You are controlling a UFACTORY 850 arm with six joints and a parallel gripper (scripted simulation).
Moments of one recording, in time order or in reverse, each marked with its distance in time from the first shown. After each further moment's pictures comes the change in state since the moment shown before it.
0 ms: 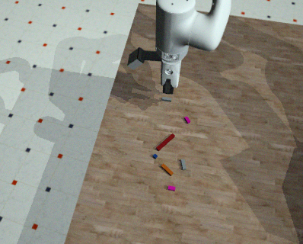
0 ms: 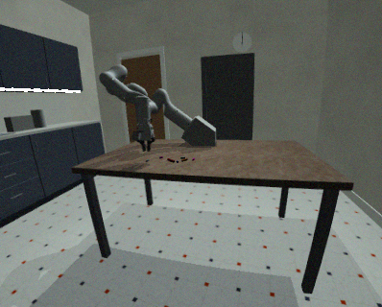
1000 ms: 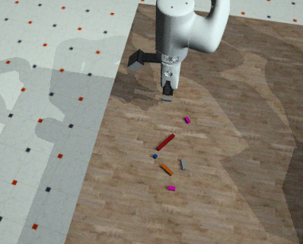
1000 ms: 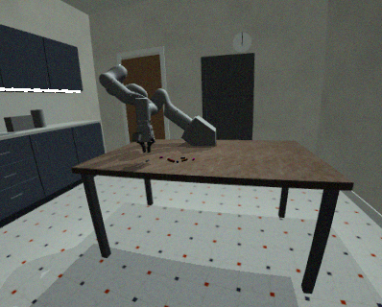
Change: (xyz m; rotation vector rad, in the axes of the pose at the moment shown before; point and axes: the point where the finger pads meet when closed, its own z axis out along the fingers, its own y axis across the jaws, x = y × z) arm 0.000 0.000 0.008 0.001 -0.001 0.000
